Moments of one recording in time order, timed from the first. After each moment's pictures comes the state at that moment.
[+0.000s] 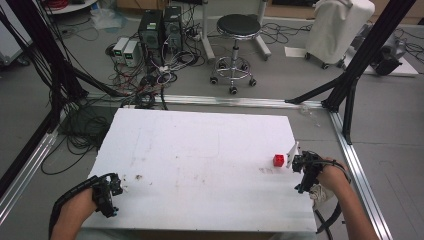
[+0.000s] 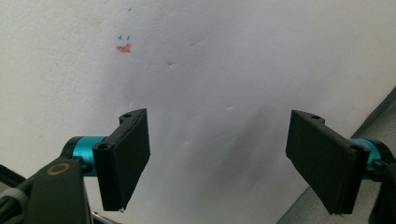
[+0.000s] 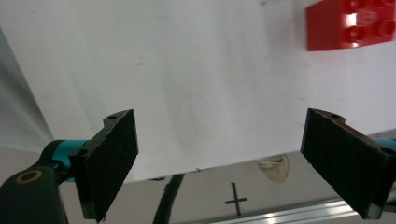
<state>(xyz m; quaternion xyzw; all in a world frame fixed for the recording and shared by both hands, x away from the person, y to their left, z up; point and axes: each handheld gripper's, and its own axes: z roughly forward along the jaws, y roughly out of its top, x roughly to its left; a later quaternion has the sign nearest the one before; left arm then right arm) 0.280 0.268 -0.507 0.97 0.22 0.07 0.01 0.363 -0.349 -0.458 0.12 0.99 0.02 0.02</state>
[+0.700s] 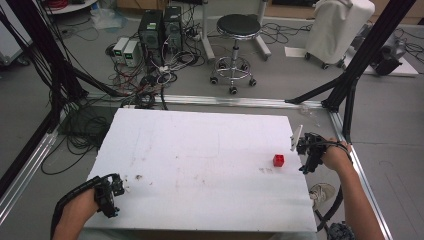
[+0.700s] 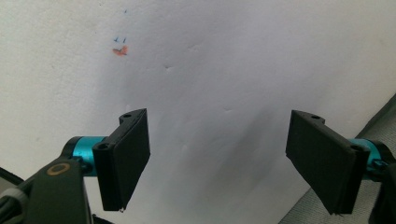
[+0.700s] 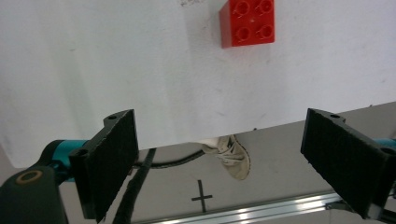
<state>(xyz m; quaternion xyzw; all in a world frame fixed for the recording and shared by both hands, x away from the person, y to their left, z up) 0.280 0.264 -0.509 0.97 0.22 0.07 0.00 0.412 -0.363 -0.436 0.08 1.00 0.01 0.05</state>
